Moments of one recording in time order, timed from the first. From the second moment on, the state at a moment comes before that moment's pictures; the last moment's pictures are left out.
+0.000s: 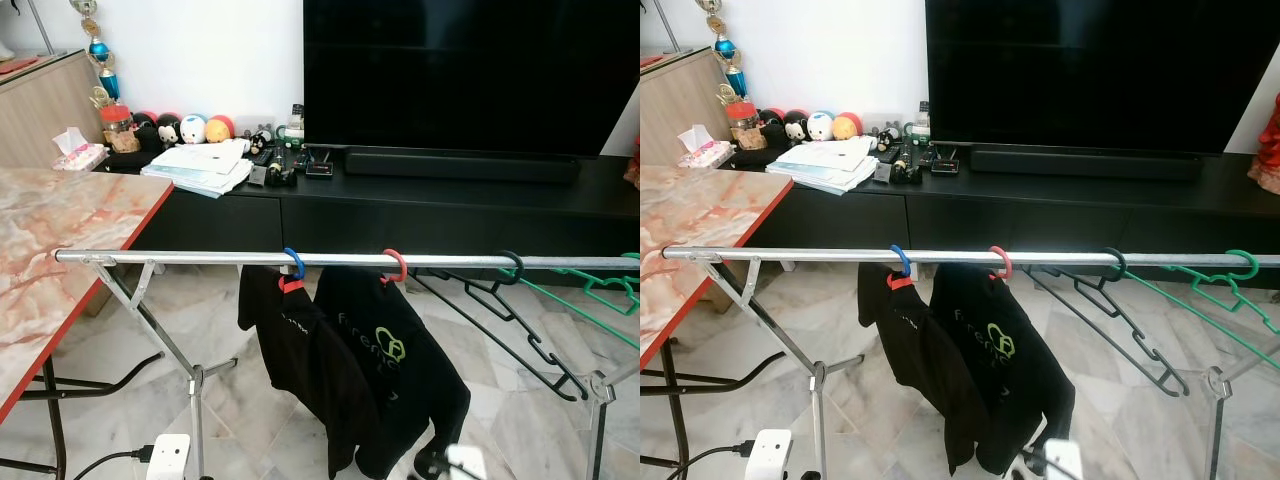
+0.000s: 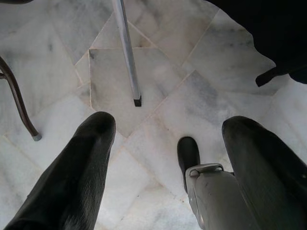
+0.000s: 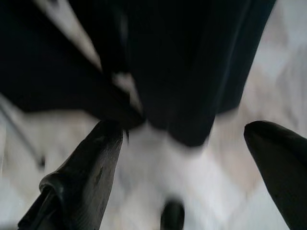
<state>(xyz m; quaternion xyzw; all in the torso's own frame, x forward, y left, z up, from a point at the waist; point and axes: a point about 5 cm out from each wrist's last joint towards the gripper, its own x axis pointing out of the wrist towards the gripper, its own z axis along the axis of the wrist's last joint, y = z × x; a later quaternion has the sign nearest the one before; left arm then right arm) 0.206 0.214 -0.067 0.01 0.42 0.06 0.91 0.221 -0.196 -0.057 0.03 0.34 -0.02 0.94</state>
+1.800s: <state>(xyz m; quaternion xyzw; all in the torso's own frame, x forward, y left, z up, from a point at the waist) 0.194 0.224 -0.072 0.00 0.43 0.06 0.90 0.278 -0.177 0.063 0.13 0.05 0.05 0.99</state>
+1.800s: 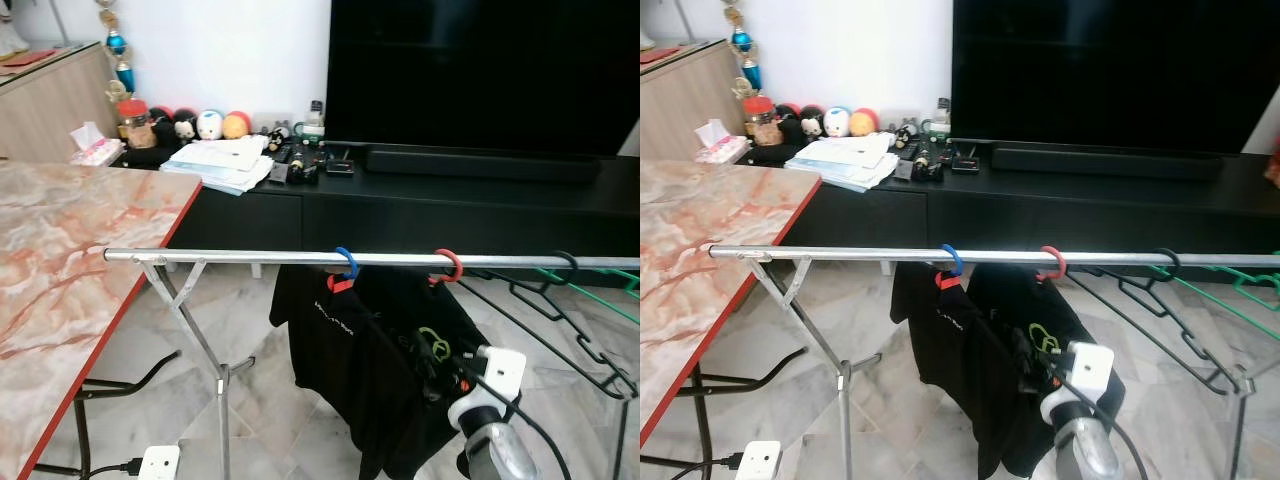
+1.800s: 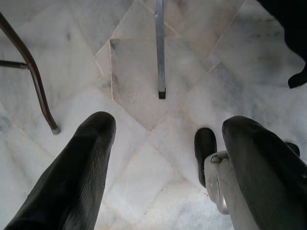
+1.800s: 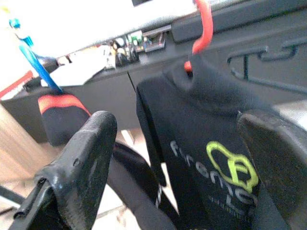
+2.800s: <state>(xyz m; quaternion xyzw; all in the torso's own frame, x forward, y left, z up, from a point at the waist) 0.196 0.220 -0.072 -0.01 0.43 0.05 0.90 0.286 -0.186 0.071 0.09 0.03 0.02 1.00</state>
